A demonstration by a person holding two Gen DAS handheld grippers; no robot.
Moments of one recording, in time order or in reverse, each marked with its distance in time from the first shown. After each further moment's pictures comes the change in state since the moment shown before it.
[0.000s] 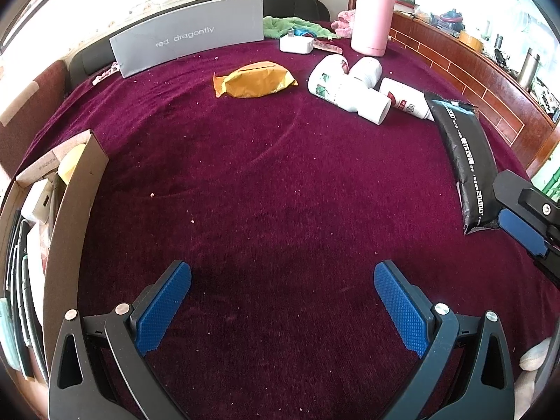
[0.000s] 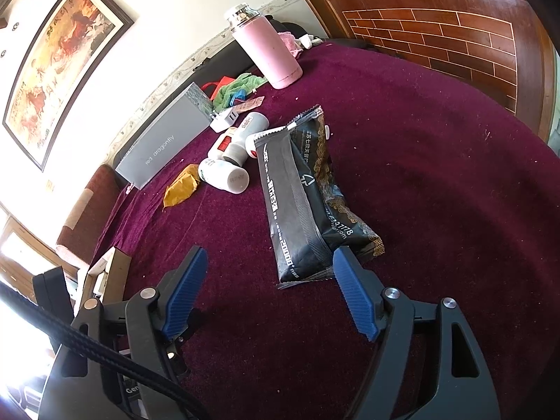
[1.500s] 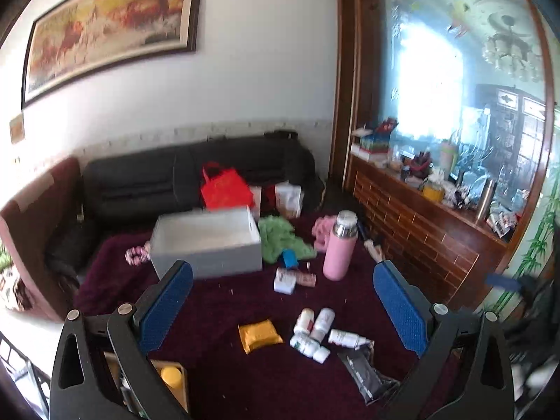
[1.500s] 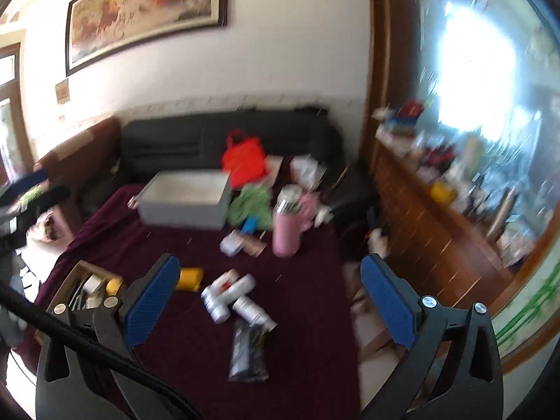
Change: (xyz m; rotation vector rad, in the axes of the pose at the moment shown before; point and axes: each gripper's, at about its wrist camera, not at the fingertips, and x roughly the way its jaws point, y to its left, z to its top) left arm -0.236 0.025 0.187 -0.014 -0.490 -0.054; right arm -0.147 0.127 0.181 -0.572 -0.083 -0.155
